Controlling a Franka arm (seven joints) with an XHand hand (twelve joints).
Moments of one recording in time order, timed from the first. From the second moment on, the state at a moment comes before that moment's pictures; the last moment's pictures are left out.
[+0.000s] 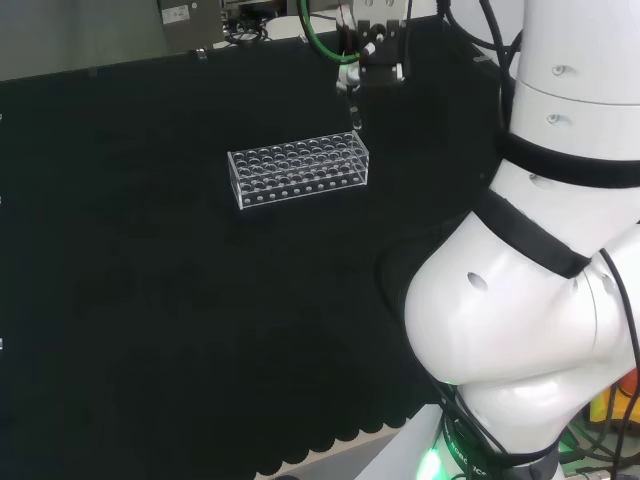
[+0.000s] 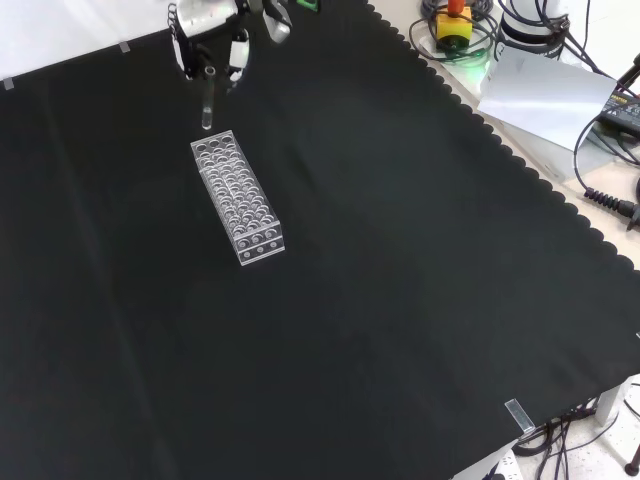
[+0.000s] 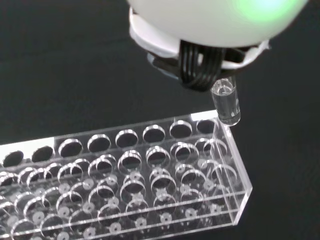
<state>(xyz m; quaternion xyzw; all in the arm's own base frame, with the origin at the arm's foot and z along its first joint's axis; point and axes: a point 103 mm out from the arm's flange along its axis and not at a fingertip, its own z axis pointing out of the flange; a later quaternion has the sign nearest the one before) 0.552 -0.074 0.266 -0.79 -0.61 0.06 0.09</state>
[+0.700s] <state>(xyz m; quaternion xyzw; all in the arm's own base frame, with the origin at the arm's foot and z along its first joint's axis) 0.542 -0.055 0.318 -0.78 -0.62 0.03 0.07</state>
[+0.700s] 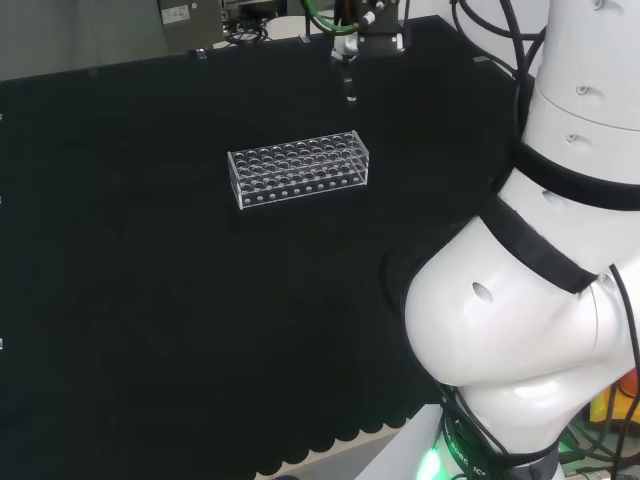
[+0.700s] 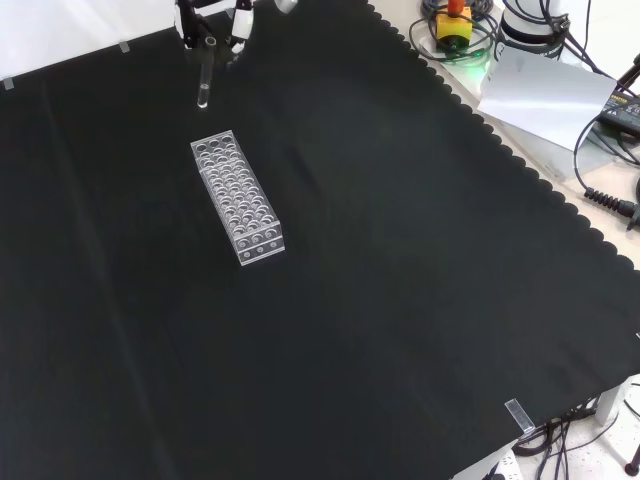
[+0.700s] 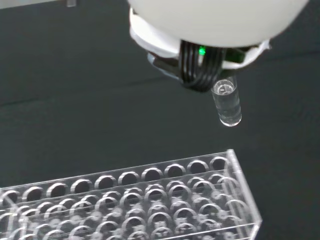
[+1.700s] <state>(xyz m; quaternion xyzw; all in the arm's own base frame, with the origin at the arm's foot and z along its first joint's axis) 0.543 0.059 0.340 -0.73 -0.68 -0.02 0.12</state>
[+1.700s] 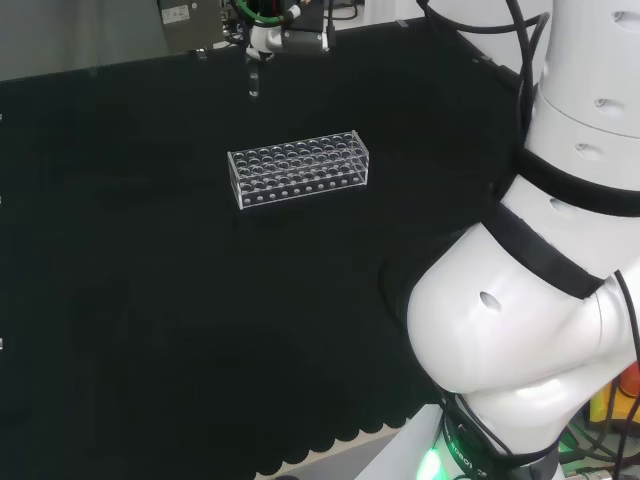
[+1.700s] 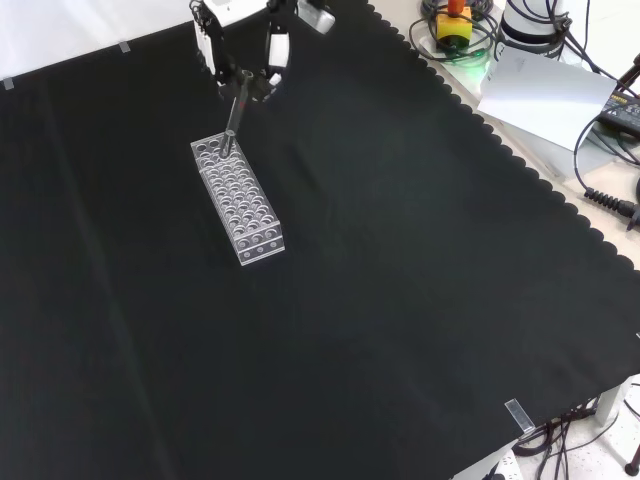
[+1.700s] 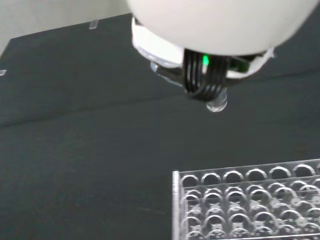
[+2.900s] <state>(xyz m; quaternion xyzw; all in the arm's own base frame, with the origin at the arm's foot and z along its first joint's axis) 0.520 -0.138 0.341 -0.85 -0.53 0.05 0.04</state>
